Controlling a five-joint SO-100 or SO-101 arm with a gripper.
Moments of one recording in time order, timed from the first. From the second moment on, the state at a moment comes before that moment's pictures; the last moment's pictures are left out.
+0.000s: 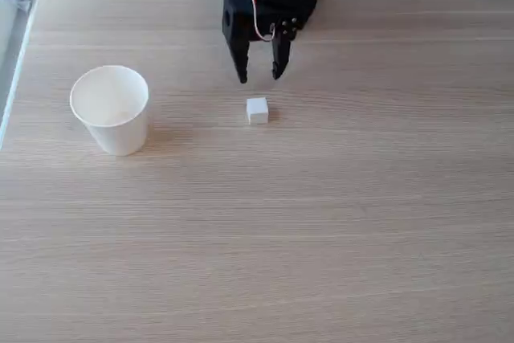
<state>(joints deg) 18.1 147.3 156.9 61.8 -119.2</state>
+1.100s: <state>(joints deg) 15.6 132.2 150.2 52.4 -117.7</state>
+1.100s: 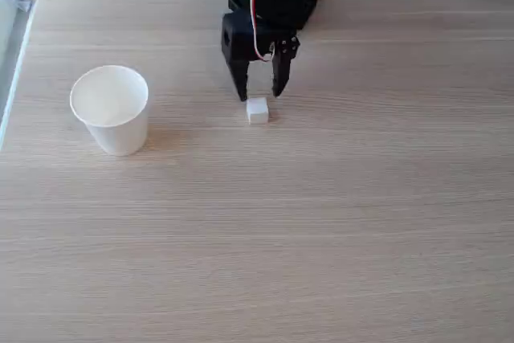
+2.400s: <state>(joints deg) 15.1 120.4 143.9 46.2 -117.7</state>
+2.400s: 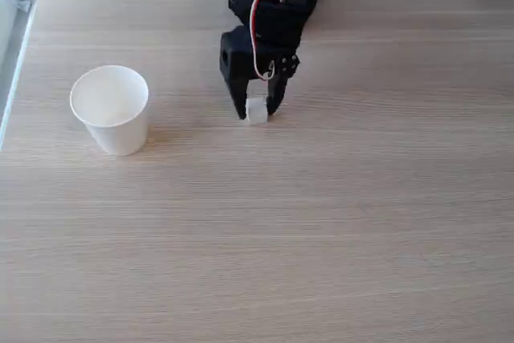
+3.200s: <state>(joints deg) 22.9 139.2 143.8 32.4 -121.8</state>
